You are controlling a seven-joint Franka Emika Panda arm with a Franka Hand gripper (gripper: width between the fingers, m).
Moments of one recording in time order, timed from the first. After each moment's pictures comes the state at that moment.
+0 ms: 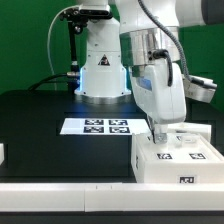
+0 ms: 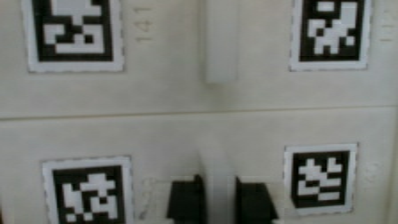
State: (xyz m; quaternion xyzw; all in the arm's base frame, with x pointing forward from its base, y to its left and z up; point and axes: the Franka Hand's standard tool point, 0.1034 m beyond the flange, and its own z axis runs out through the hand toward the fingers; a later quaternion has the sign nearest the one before) arm 0.590 0.050 0.062 -0.71 0.70 0.00 0.09
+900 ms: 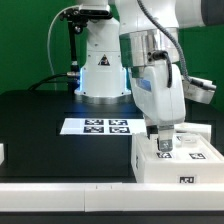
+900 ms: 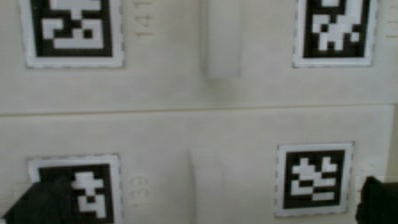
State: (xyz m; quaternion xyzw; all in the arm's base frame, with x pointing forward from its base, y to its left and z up) arm 0.590 0.050 0.061 -0.71 0.70 0.00 0.09
